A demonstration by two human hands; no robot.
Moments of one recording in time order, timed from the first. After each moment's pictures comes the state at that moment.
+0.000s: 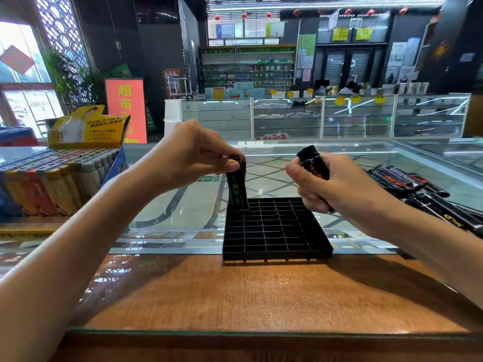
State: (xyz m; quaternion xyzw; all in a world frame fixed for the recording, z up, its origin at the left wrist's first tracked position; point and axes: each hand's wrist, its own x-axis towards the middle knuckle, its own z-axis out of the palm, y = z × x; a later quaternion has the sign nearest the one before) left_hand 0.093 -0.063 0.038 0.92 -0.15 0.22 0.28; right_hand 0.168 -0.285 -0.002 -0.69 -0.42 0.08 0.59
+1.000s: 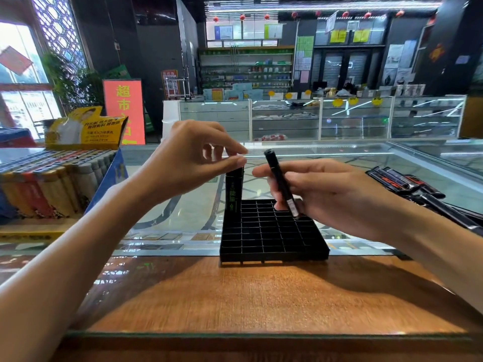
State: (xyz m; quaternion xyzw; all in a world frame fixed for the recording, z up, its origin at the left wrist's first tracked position) left_hand 0.089 -0.073 0.036 0.90 -0.17 0.32 0.21; right_hand 0.164 -0.288 0.003 -0.54 -0.44 0.31 0.65
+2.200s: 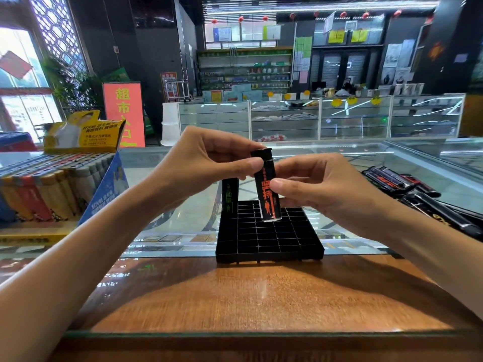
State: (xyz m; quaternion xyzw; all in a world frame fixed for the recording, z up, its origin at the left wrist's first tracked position) left_hand 0.091 -0.091 0.027 0.79 -0.20 0.21 0.54; right_hand 0.158 -0.289 0.004 -0.63 -0.43 0.15 0.62
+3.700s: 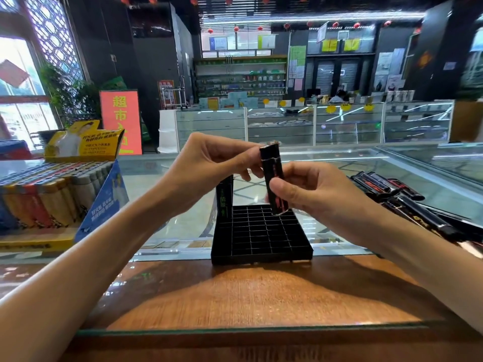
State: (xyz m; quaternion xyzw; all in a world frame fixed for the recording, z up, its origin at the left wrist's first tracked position) left_hand 0.095 -0.105 0.029 0.77 -0.25 0.23 0.54; right_hand 0.158 -0.296 0.000 -0.64 -0.44 0.11 0.62
